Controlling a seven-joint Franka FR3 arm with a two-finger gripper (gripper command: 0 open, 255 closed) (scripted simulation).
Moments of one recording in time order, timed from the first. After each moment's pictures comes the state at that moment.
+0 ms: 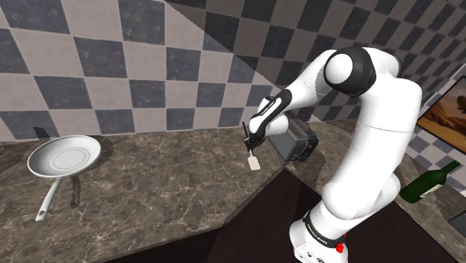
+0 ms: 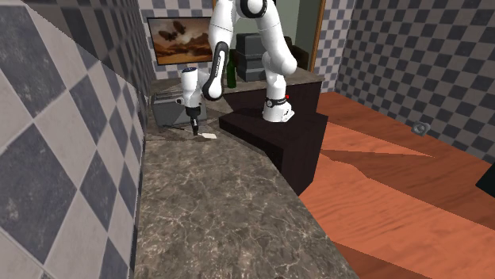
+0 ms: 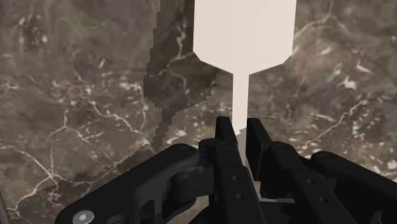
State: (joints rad) arm -0.39 0.38 -0.02 -2.43 0.01 2.87 0.05
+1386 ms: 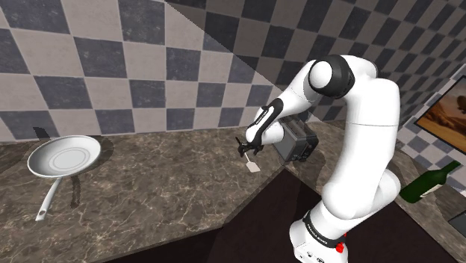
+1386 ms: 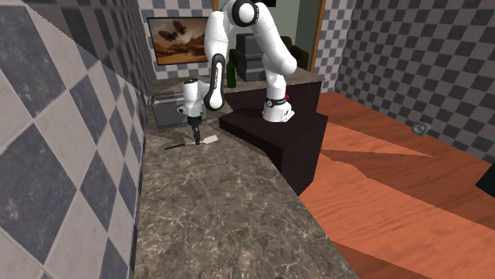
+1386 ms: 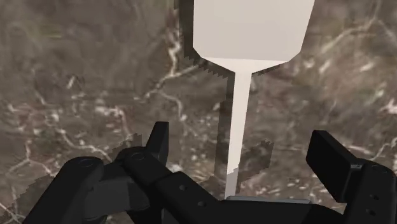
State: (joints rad) arm -0.39 0.53 -0.02 -2.39 0.01 2.98 0.04
